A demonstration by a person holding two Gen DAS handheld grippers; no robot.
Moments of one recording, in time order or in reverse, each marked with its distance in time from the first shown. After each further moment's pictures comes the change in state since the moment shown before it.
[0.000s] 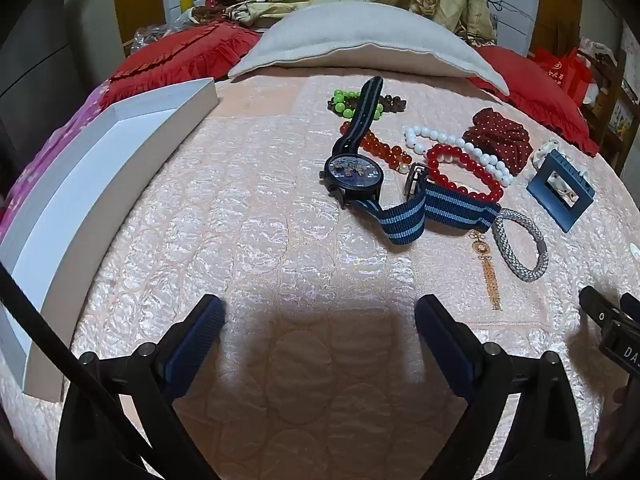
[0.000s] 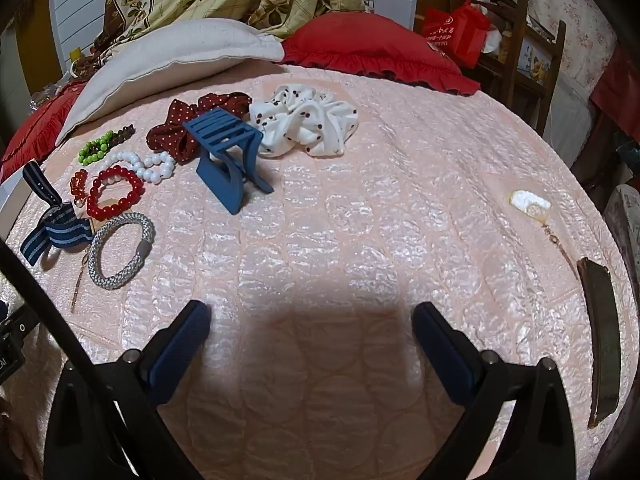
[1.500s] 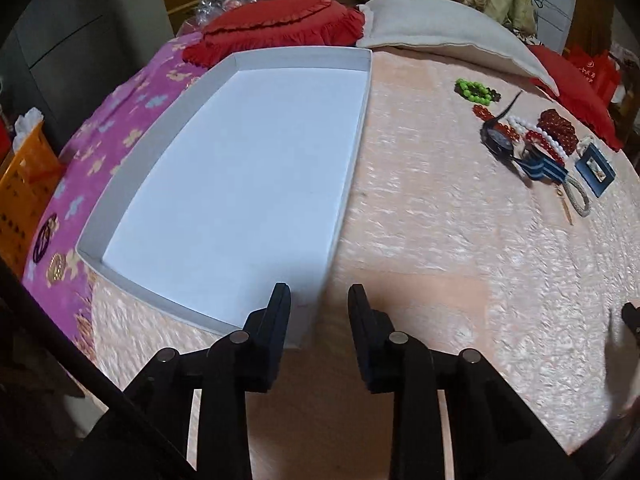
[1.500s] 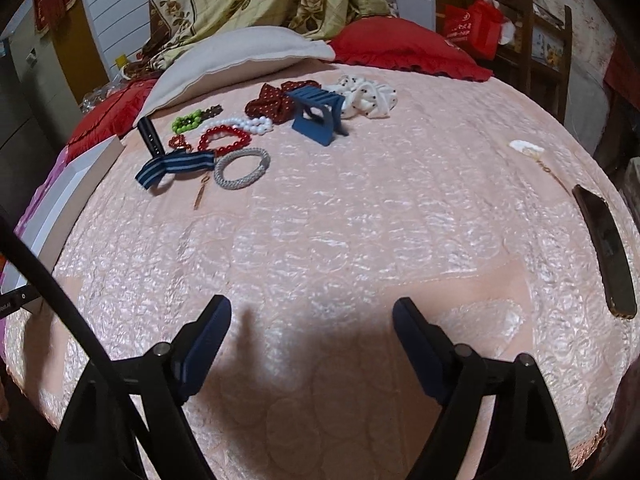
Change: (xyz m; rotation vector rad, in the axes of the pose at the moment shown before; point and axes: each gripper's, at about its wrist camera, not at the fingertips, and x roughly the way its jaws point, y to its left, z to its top) left arm -0.069 0.152 -0.040 -0.027 0.124 0.091; right arm -0.087 0.027 -0.083 0.012 -0.014 0.170
